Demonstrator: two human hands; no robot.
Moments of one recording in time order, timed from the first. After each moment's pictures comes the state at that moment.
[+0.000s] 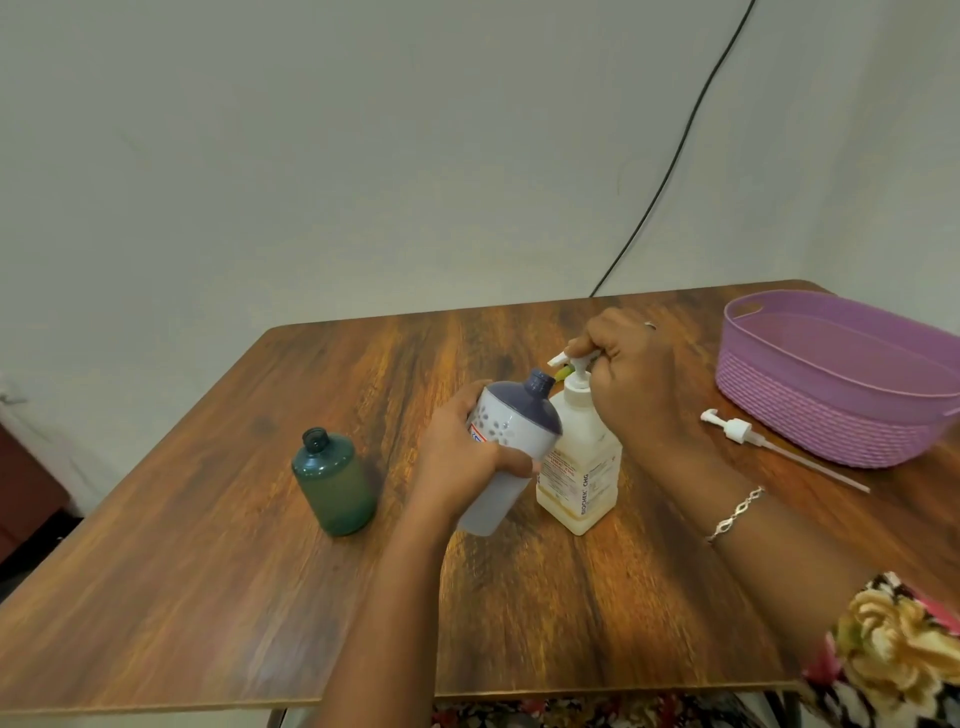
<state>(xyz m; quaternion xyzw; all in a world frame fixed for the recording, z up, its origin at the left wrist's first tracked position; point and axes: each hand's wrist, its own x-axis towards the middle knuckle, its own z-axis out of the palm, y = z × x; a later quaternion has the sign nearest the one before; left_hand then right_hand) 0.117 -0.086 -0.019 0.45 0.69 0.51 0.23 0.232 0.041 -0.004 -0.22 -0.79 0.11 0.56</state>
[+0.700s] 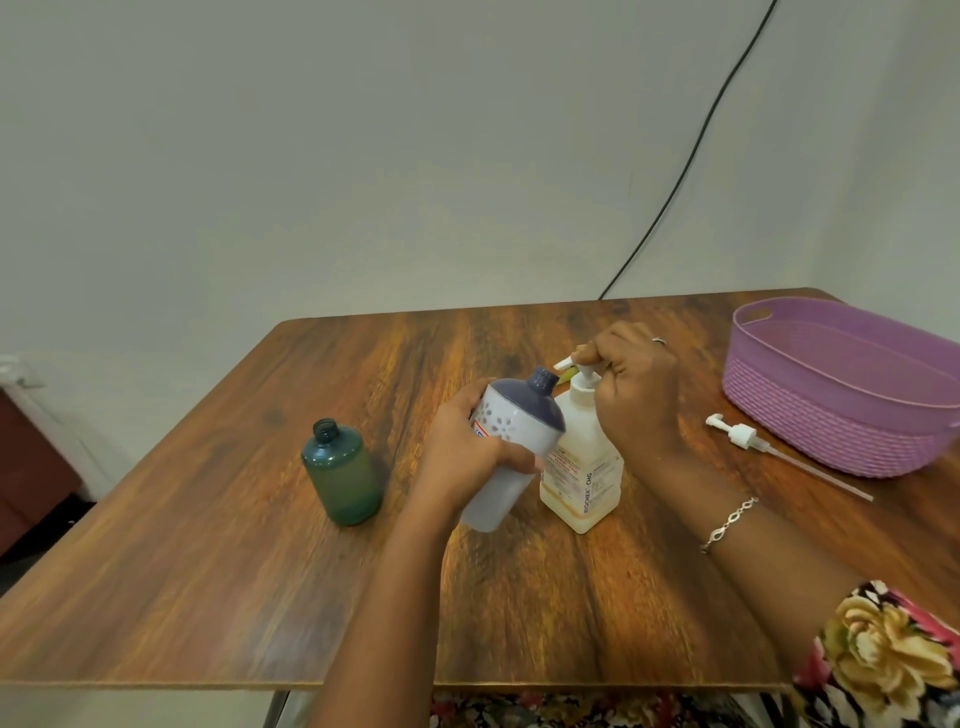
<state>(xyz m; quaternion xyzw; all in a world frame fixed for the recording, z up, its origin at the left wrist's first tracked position) 0.120 -0.092 -0.018 0.44 0.70 0.51 0.25 0.231 0.037 -0.015 -0.22 -0.79 0.08 0.57</state>
